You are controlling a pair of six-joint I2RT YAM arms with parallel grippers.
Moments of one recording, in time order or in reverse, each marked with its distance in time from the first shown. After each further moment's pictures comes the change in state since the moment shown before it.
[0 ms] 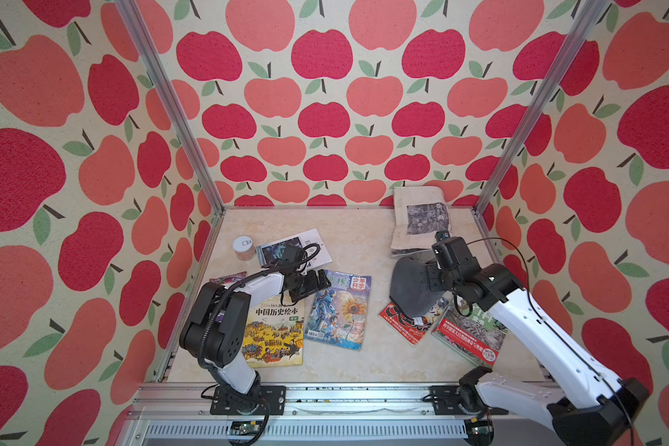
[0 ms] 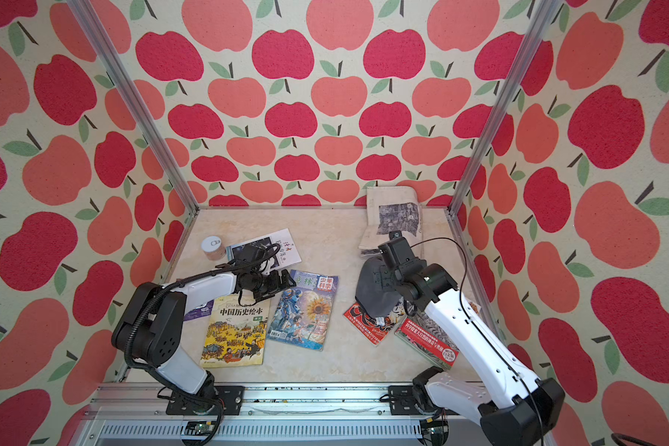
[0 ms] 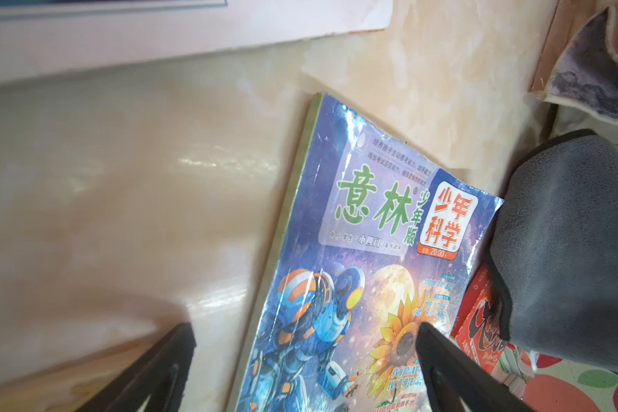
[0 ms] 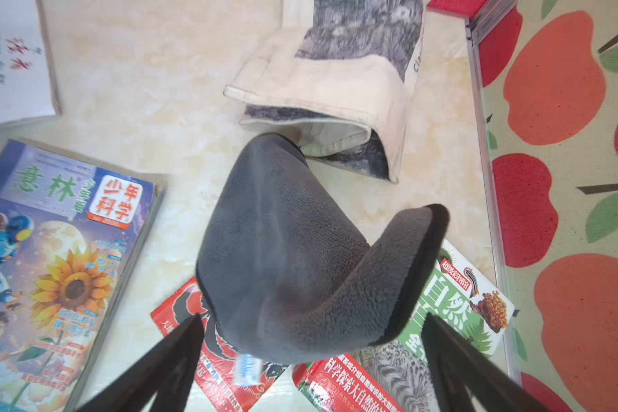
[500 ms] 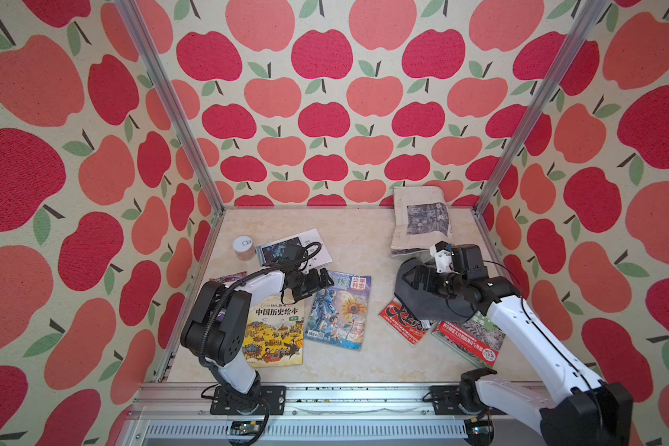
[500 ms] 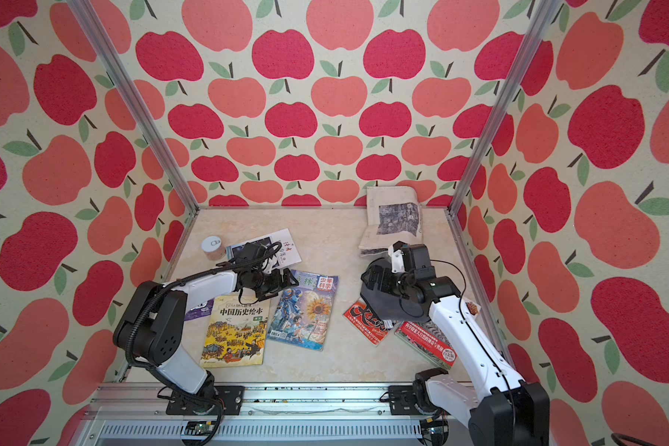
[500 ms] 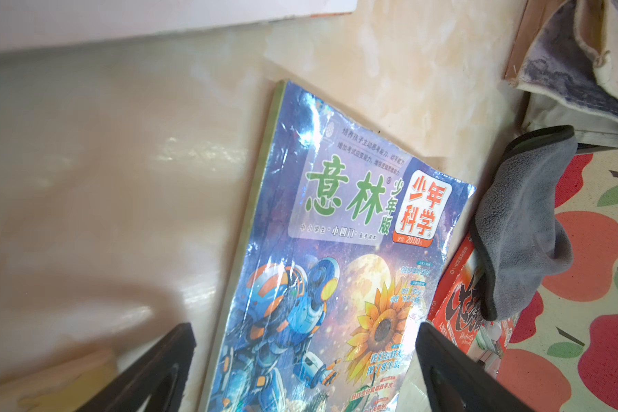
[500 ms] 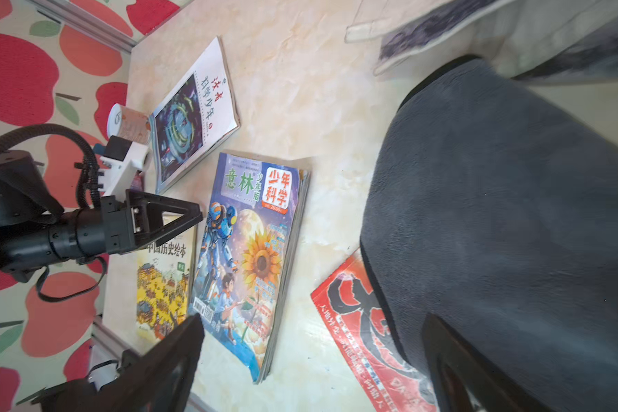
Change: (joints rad) left arm -0.001 0.017 0.036 -0.030 0.058 0.002; right arm -0.200 0.058 -0.298 0.388 -0.741 0.233
